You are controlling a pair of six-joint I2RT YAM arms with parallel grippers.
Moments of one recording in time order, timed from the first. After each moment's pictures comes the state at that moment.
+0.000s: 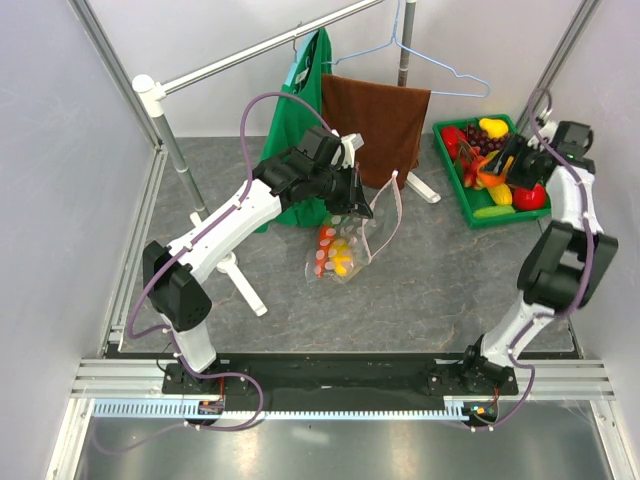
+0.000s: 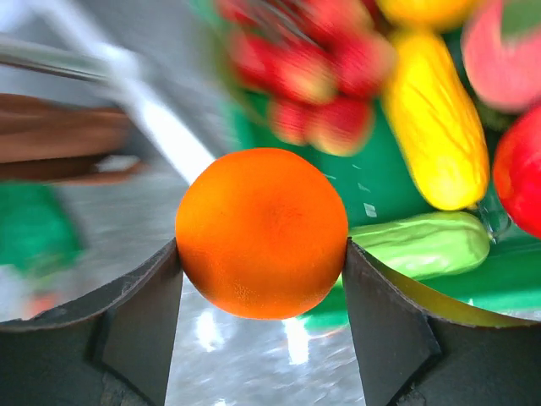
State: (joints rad) left arm -0.71 1.77 1.79 -0.73 0.40 -0.61; right arm -0.40 1.90 1.59 -0.56 -0.47 0.12
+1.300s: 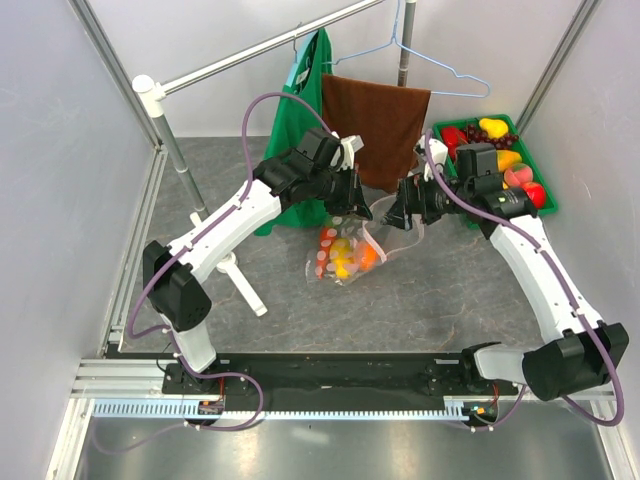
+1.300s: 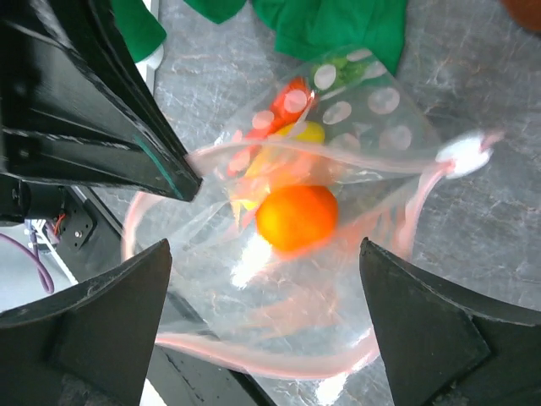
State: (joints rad) left arm -0.71 1.77 1.77 -0.72 0.42 -0.61; right arm 0.23 1.28 1.30 -0.72 -0.60 0.05
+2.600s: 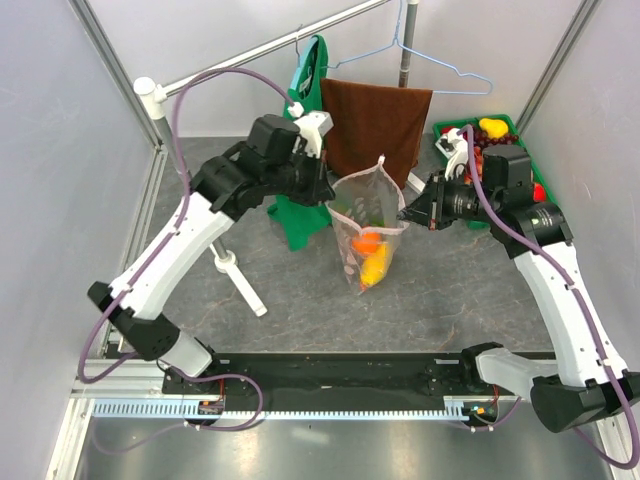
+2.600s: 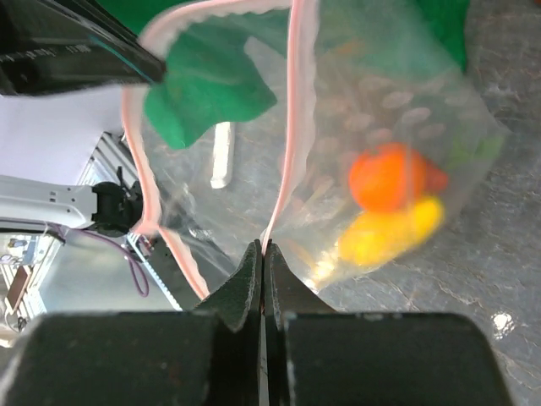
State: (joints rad) left arm -0.71 1.57 1.85 -0.91 0.18 -0.36; right arm 0.23 1.14 1.37 -0.81 -0.66 0.26
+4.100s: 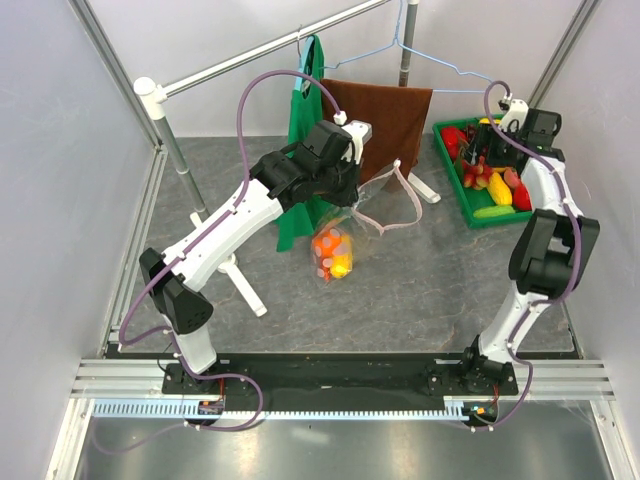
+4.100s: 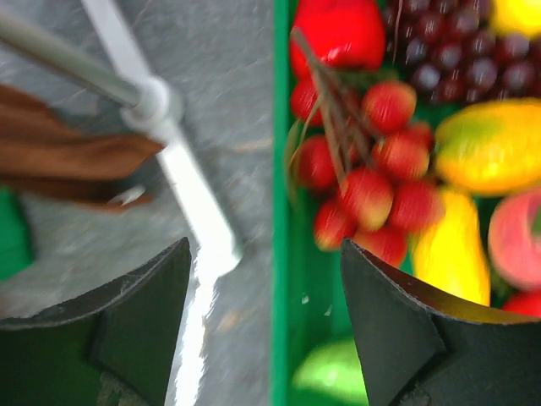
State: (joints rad) left arm -0.80 1.77 1.96 -0.88 -0.01 -0.29; right arm -0.27 1.90 1.65 -0.40 -0.48 -0.07
